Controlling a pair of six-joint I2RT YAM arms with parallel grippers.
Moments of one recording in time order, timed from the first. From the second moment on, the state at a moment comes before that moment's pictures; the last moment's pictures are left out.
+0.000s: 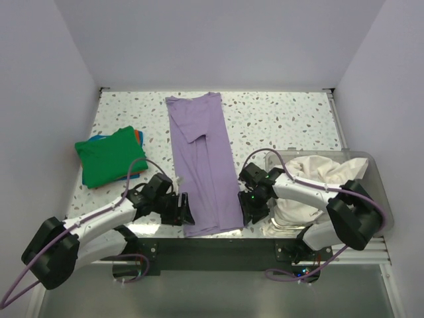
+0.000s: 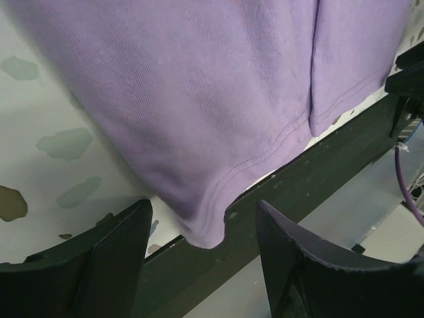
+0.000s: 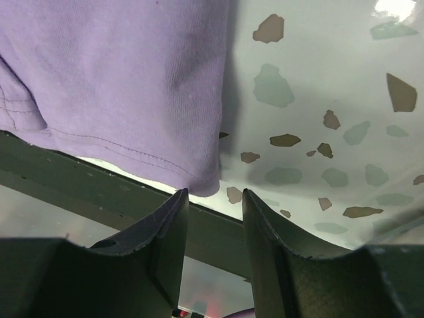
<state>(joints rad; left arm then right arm) -0.65 1.04 0.38 -0.40 0.42 -0.70 0.77 1.42 0.73 -0.75 -0.24 0.55</state>
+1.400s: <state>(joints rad) -0.74 0.79 0.21 -0.42 0.33 -0.97 0.78 1.43 0.67 -0.63 -0.29 0.58</state>
